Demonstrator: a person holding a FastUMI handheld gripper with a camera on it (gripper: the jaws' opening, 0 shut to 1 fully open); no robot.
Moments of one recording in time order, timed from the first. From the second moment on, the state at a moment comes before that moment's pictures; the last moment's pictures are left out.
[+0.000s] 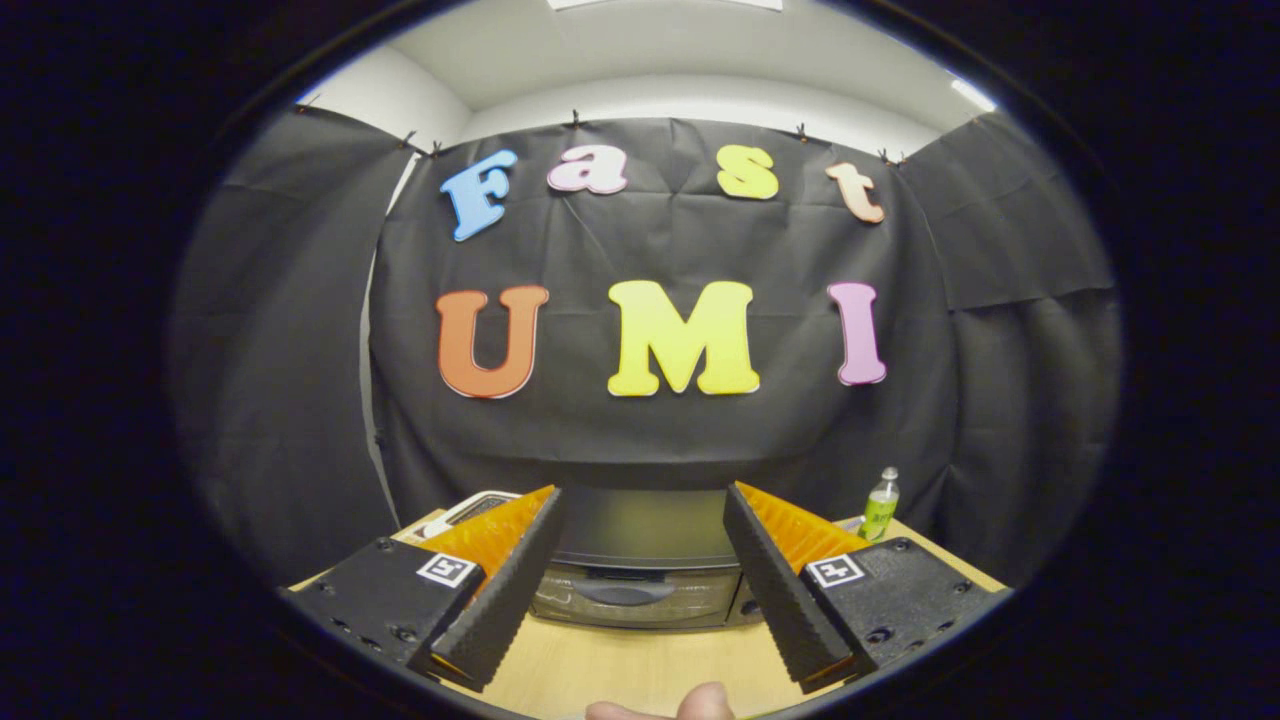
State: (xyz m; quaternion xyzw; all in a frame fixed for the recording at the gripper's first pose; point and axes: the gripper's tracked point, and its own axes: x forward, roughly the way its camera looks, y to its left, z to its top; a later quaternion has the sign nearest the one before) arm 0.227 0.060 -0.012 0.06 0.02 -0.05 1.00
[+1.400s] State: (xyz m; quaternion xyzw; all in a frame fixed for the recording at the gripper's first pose) arm 0.289 0.086 -0.187 0.05 0.13 -0.05 0.99
